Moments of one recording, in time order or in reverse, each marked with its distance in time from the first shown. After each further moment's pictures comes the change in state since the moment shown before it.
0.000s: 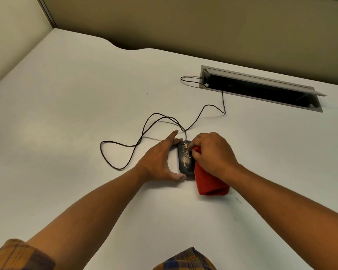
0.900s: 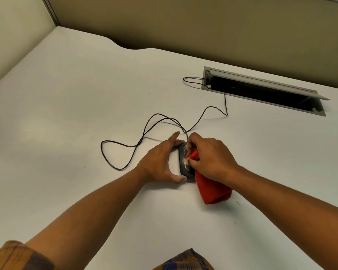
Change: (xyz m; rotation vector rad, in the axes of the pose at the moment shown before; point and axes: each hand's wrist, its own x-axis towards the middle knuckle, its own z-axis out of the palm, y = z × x) left_hand 0.000 0.001 0.001 0.028 0.003 0.006; right_hand -0.006 -0.016 -0.014 0.005 -0.147 -0.023
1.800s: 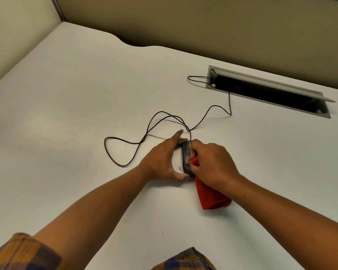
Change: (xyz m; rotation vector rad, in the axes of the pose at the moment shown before) left_hand -0.001 0.004 -0.001 -0.003 0.002 -0.015; right_hand -0.015 -0.015 0.005 -0.065 0.047 0.007
